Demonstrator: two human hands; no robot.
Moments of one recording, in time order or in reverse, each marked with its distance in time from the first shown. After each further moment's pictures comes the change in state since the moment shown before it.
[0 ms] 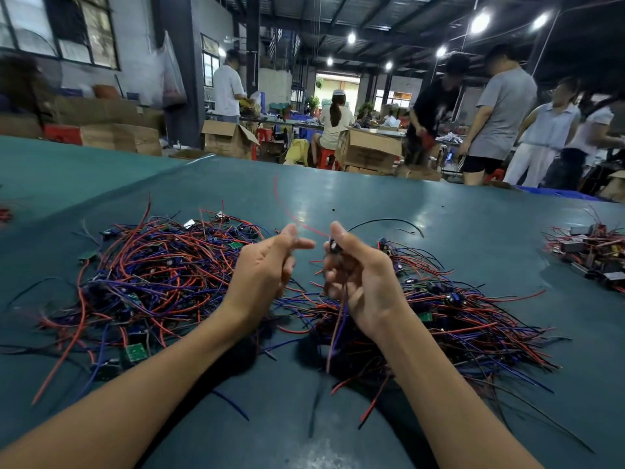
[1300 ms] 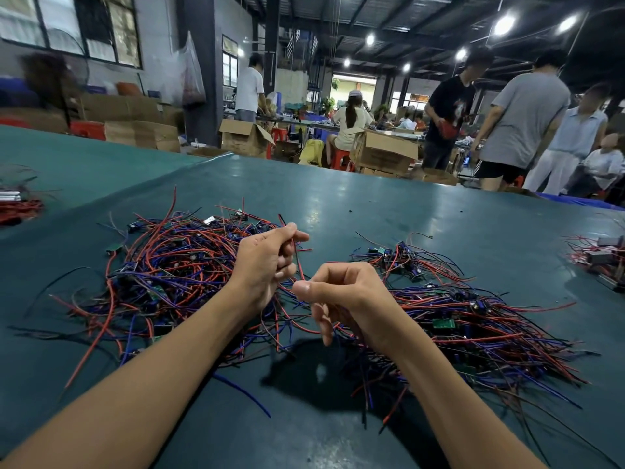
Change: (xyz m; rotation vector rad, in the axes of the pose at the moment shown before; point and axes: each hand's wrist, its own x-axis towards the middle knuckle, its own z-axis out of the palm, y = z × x) left_hand 0.029 -0.012 -0.022 -0.399 0.131 -0.303; right_hand -0.015 0.015 0.018 -0.350 -0.415 0.005
